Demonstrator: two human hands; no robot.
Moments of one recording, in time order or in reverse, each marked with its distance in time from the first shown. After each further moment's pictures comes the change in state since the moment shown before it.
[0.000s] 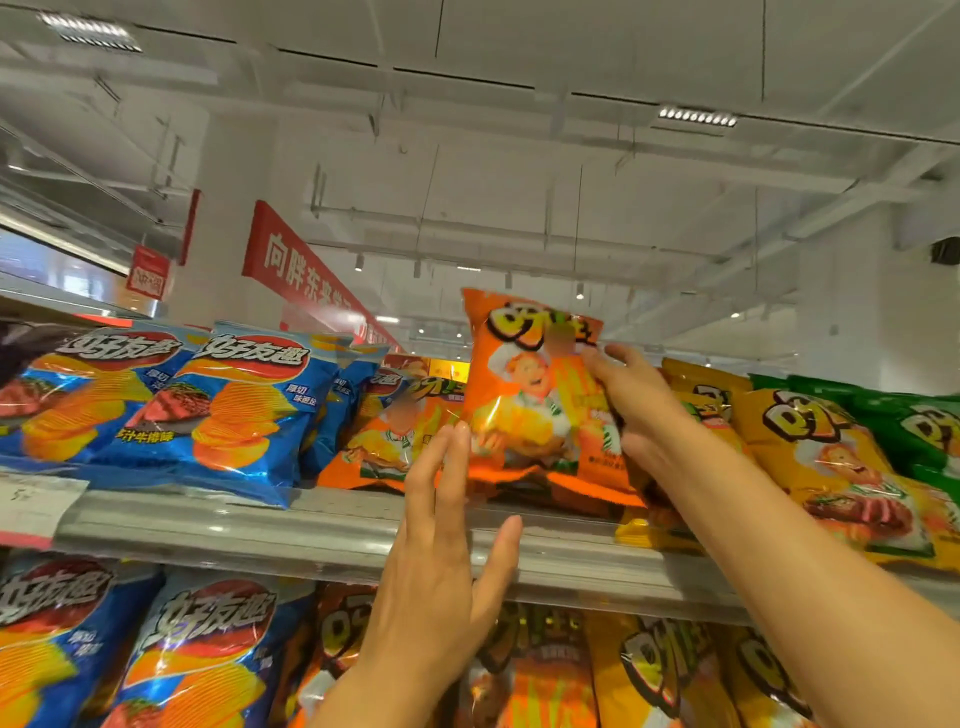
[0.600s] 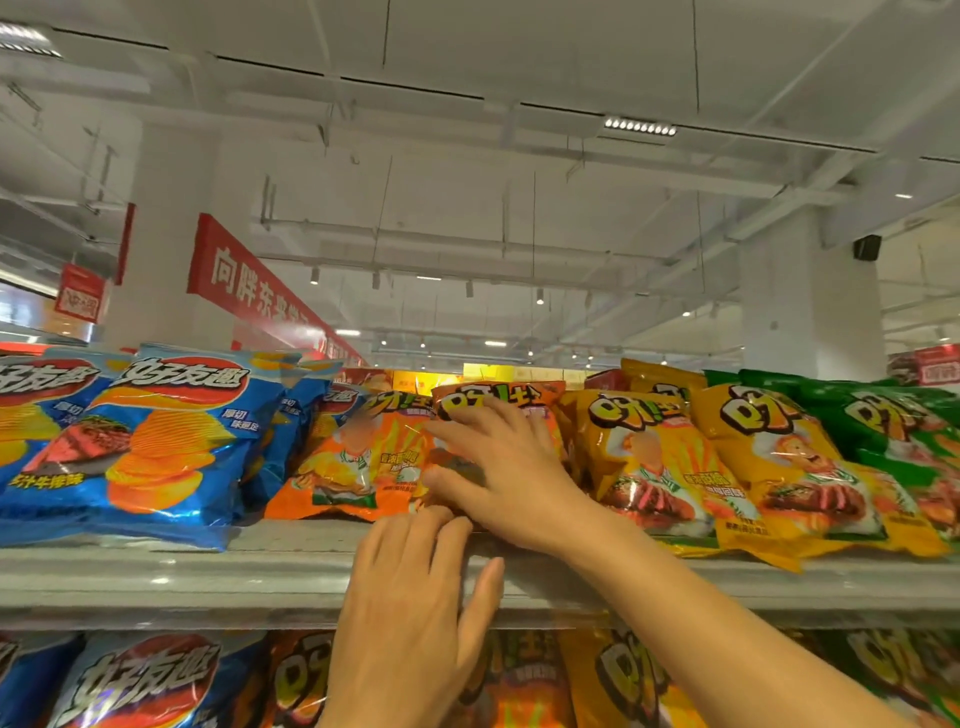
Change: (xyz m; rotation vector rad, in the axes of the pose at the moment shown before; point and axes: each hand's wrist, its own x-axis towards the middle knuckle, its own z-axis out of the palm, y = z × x) left_hand 0.002 -0.010 0.015 0.540 -0.053 0.215; right_hand -0.057 0.045 0.031 -1.372 -0.365 -0.594
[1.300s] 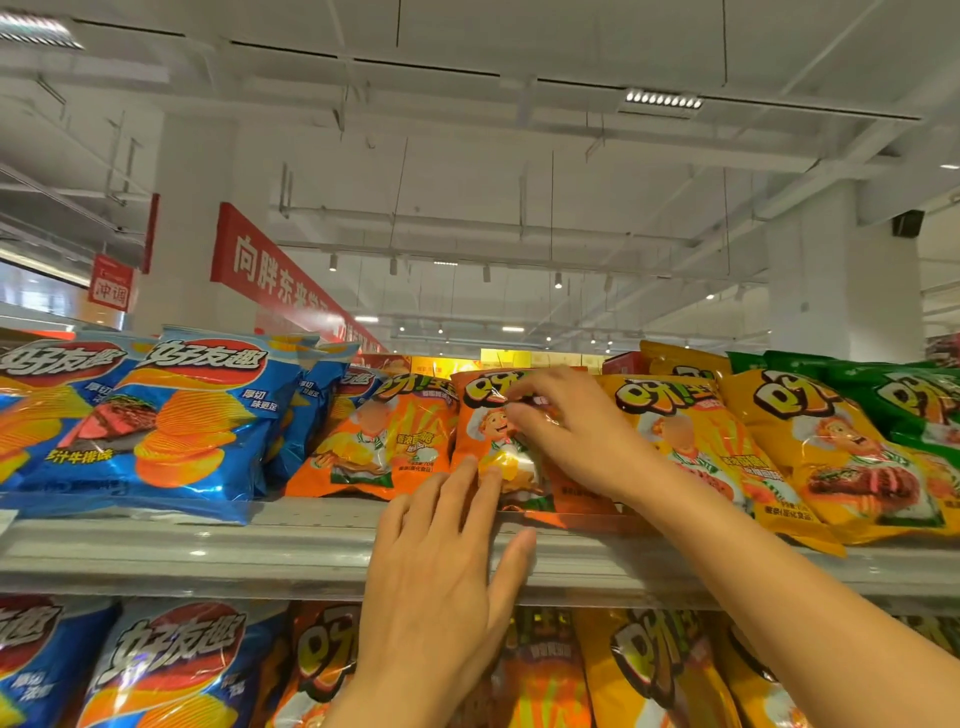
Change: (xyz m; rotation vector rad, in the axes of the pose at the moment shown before) left_hand 0.009 0.013 -0.008 0.052 -0.308 -0.148; right_hand -0.003 0.039 -0.028 0.211 0.149 0.044
